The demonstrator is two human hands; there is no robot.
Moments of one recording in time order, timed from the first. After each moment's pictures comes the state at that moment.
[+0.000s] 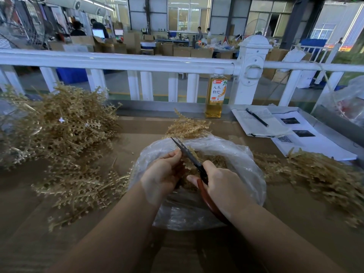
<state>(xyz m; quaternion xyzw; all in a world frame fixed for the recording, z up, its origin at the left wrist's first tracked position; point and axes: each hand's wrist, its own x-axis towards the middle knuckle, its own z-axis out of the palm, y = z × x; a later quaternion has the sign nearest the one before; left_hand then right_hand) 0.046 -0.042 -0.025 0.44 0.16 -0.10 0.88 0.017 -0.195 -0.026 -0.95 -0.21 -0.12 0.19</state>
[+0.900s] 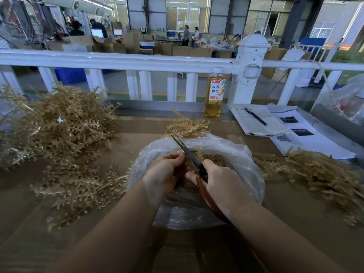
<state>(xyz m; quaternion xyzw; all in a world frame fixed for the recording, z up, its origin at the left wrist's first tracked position) 0.046 -0.046 -0.024 0.47 0.15 -0.09 0.87 0.014 -0.194 -0.020 -0.95 -0.19 -0.12 0.23</state>
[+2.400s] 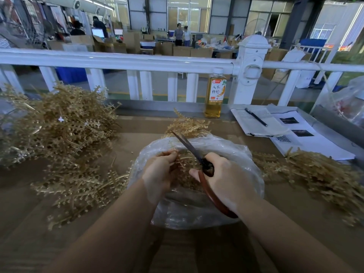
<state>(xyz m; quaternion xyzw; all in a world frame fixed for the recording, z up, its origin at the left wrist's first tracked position) 0.041 -0.043 -0.016 0.48 0.20 -0.02 0.85 0.011 -0.198 -0.005 -0.94 -0.16 -0.11 0.28</state>
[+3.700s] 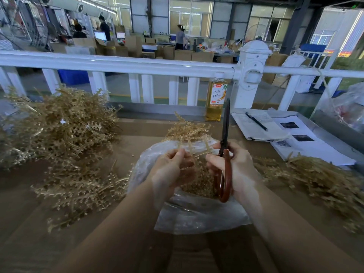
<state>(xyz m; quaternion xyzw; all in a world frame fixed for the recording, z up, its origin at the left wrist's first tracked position) 0.034 -0.055 -0.007 0.55 0.12 -0.04 0.82 0.029 -0.198 0.016 -0.68 0.00 -0.02 0.74</state>
